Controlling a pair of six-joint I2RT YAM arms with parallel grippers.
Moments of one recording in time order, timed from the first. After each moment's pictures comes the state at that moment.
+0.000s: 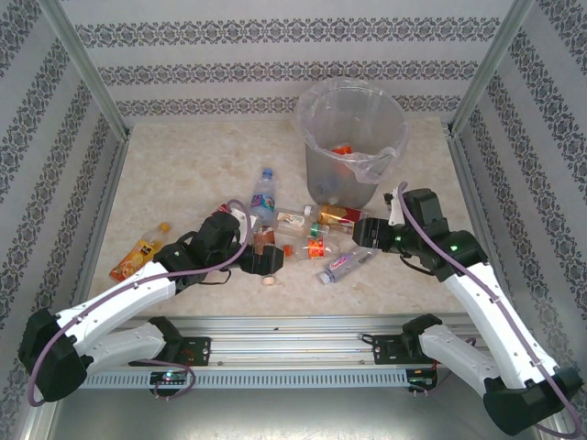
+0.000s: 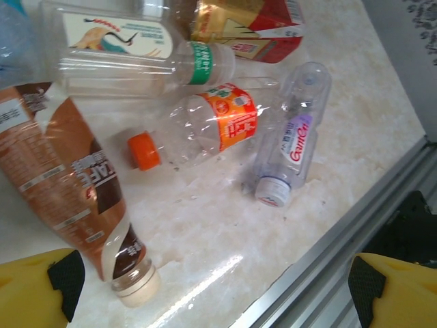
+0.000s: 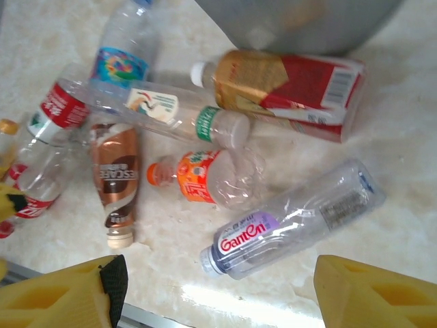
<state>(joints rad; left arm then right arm) -0.70 1.03 0.72 -0.39 0.23 -0.50 0.36 0.89 0.94 -0.91 -0.22 0.51</state>
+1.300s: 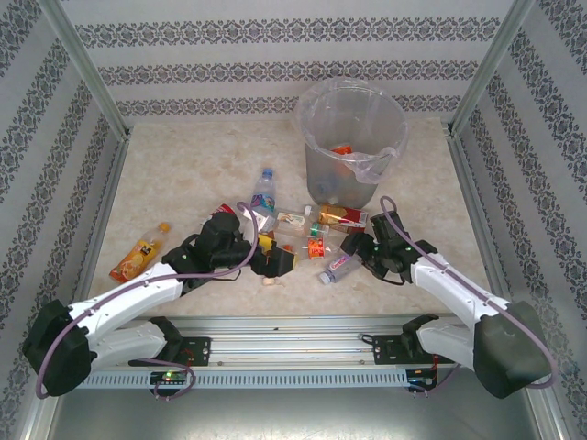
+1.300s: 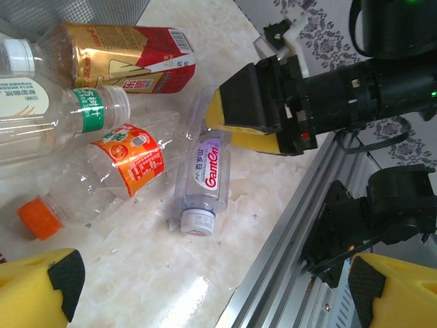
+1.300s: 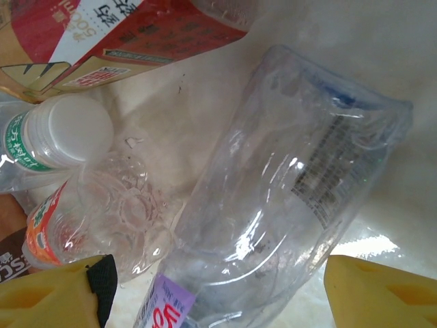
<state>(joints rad) -0.70 1.07 0.64 -0.07 0.43 -0.45 0.37 1.12 0.55 -0.45 -0.19 1.01</state>
